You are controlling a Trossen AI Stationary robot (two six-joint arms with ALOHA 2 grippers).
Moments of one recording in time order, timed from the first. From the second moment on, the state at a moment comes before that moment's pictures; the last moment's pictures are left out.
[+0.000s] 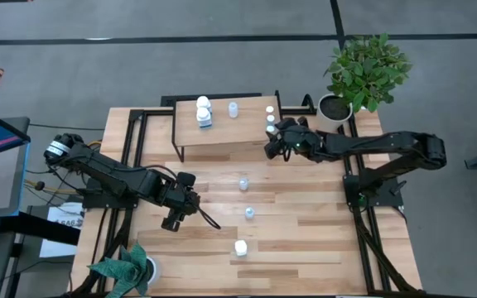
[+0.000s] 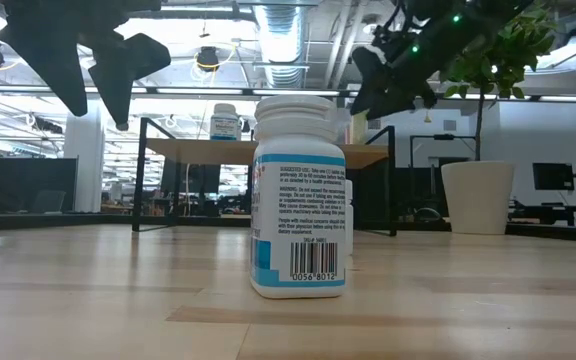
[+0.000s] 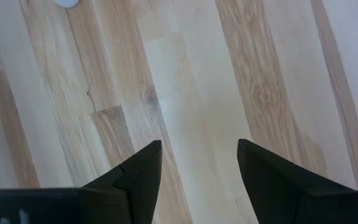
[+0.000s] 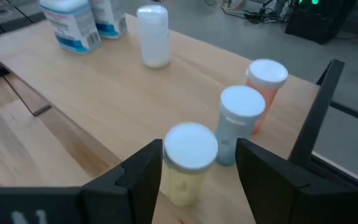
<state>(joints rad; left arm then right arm) -0.35 1.36 1.03 -0.92 -0.13 -0.05 -0.19 1.31 0.85 -0.06 0.58 0.34</state>
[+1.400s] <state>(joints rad) -0.35 1.36 1.03 -0.92 -0.13 -0.07 0.07 1.30 0.85 -0.21 0.71 0.47</state>
